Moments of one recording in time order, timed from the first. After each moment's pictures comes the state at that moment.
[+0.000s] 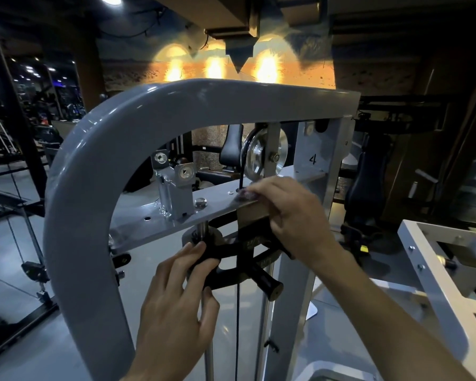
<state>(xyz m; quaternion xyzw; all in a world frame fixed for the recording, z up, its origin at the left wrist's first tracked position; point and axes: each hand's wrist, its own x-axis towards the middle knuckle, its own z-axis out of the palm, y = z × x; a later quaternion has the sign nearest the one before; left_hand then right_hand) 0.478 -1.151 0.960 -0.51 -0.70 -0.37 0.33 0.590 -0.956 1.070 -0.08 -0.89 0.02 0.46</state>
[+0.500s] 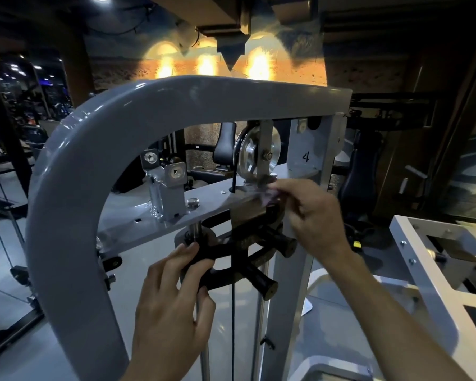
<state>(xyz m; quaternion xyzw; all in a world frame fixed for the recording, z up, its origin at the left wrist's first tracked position) 0.476 -1.146 0.955 -0.50 -0.71 -0.37 0.34 0.607 -0.925 1.054 -0.13 -0.84 0.05 0.52</state>
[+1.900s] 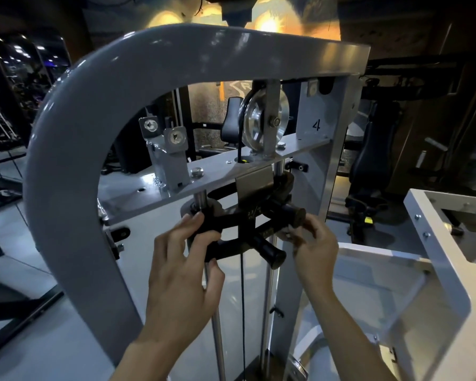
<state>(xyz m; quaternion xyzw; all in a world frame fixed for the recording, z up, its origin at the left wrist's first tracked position) 0.484 -1.150 0.956 -0.49 -0.74 -0.38 0.25 0.597 -0.948 0.927 -0.31 -0.65 0.40 0.58</state>
